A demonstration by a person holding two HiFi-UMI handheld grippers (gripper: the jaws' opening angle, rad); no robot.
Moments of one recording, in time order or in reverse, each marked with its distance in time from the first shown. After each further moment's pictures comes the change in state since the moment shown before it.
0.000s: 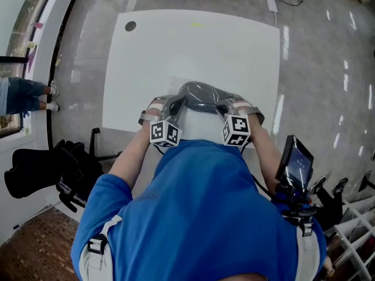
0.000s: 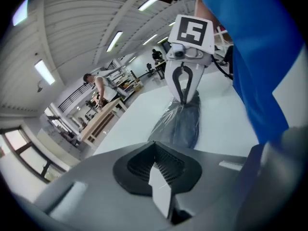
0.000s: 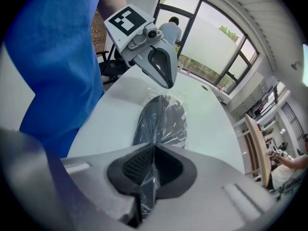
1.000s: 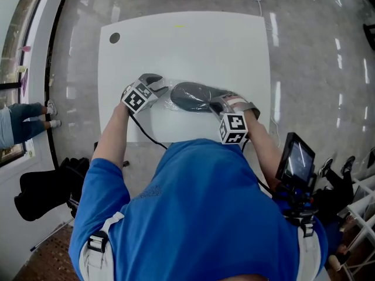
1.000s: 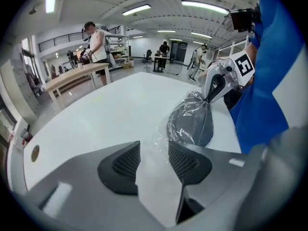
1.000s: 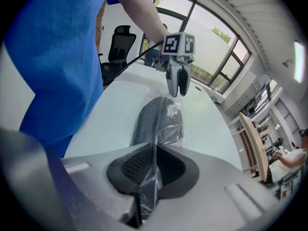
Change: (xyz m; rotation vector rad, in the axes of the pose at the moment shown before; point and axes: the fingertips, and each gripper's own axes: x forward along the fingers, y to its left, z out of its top) left arm 0.061 0.063 -0.065 -0.387 0.119 -0.477; right arm 0.003 -0.010 -0.004 0.045 -0.029 -0.056
